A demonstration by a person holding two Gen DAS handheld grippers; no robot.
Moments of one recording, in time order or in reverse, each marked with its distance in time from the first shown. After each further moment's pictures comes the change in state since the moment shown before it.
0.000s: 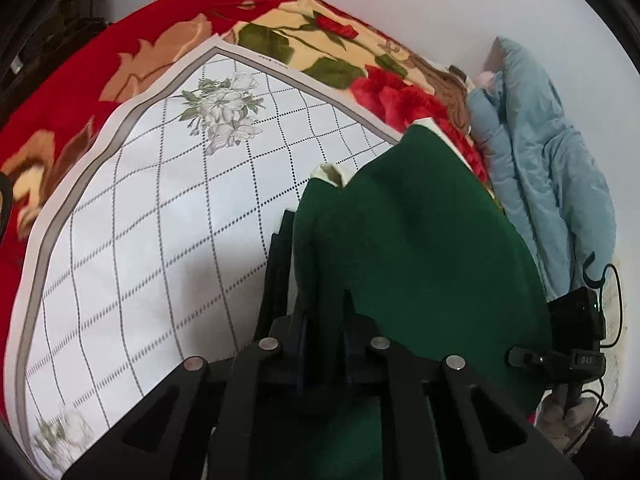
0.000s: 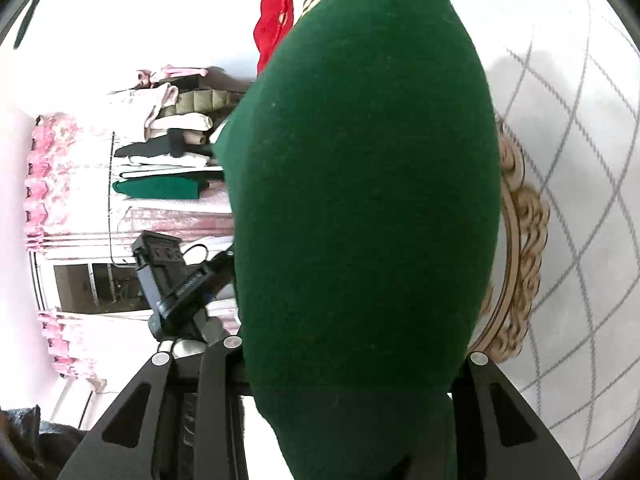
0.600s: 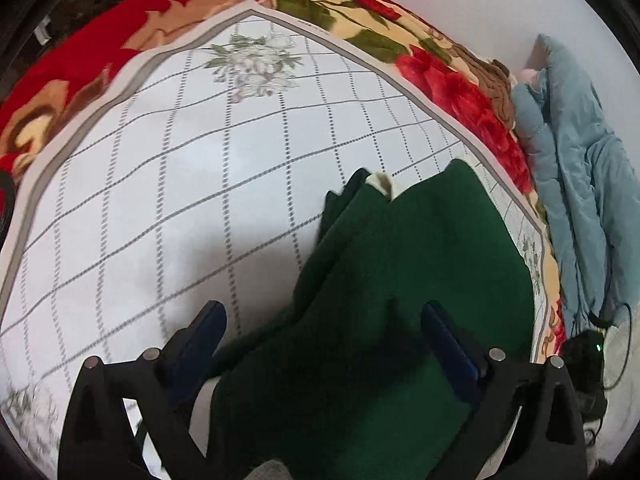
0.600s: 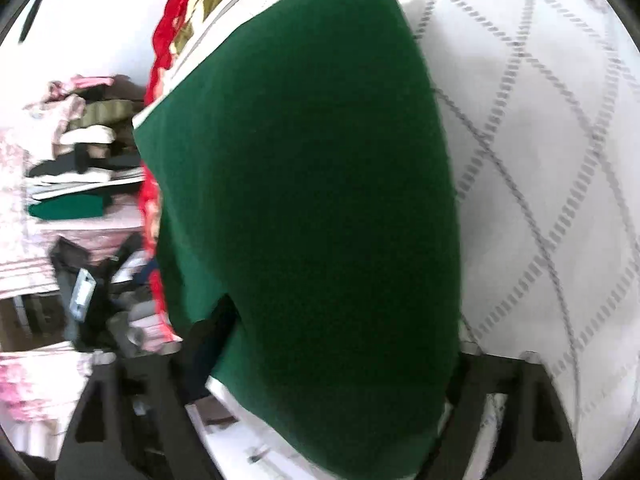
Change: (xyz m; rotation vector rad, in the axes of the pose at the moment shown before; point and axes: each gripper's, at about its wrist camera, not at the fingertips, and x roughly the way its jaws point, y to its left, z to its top) left arm 0.040 0.013 -0.042 -0.104 -0.013 0.111; right arm -0.035 -0.081 -0.017 0.089 -0.018 -0.351
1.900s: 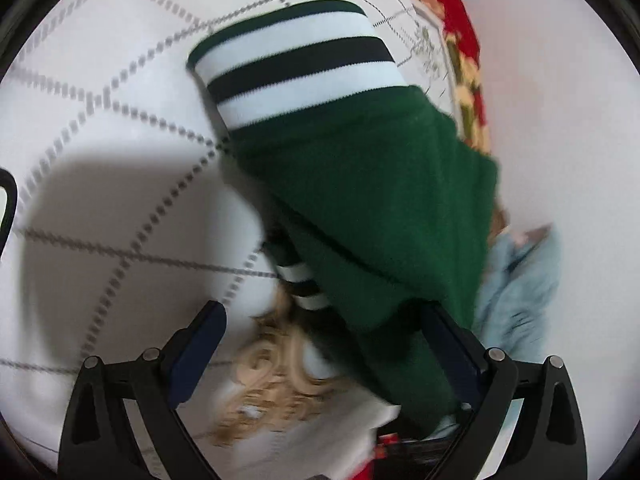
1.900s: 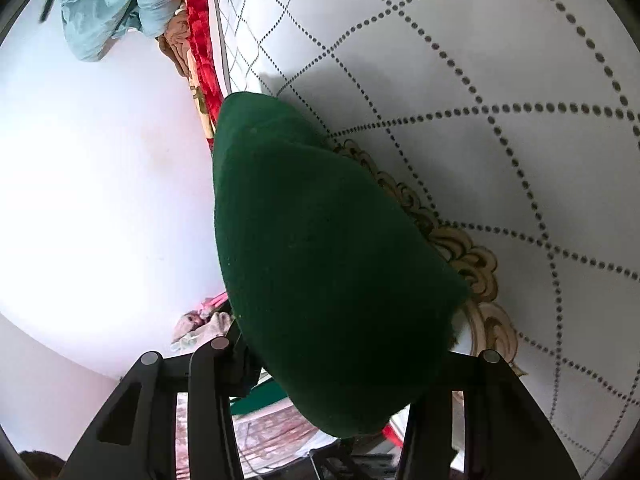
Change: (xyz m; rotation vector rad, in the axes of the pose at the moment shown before) left arm 0.015 0.066 -0.161 -0.814 -0.091 -0.397; right arm 0.030 -0.014 -0.124 0.744 -0.449 0.698
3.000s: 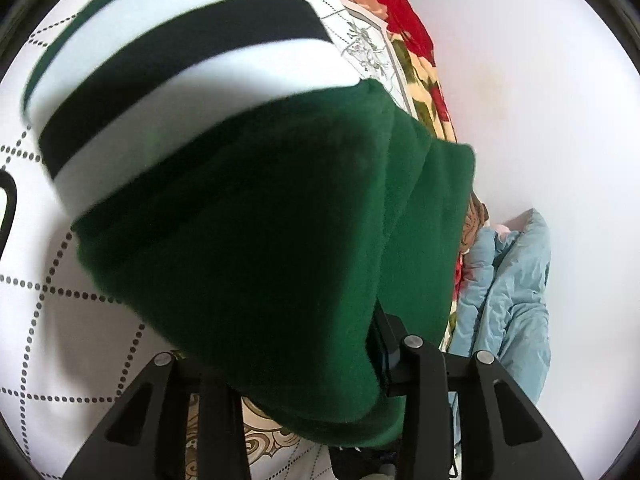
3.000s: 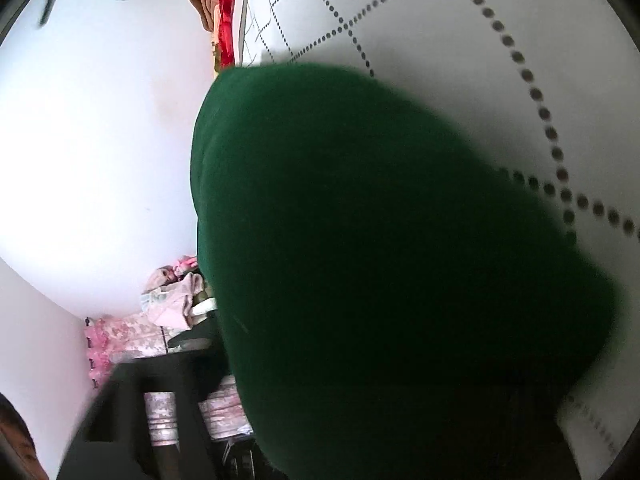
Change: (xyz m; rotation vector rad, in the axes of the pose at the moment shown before) left arm 0.015 -0.058 -0.002 0.171 -0.088 -0.008; right arm 0.040 0.000 0.035 -0.216 0.083 -0.021
